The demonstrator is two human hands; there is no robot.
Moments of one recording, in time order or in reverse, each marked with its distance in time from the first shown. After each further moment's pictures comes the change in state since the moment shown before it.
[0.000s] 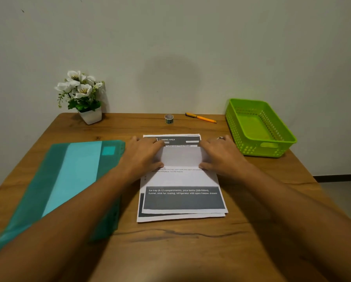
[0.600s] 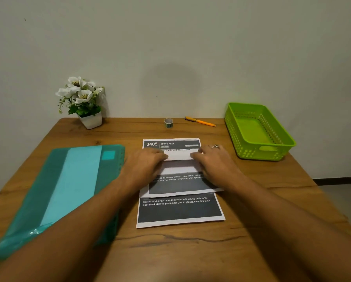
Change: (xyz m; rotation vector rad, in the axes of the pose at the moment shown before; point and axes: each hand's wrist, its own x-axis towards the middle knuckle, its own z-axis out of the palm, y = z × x) left_hand -0.011 0.006 0.005 -0.137 0.186 0.126; right_hand -0.006 -0.015 0.012 0.050 0.083 -0.046
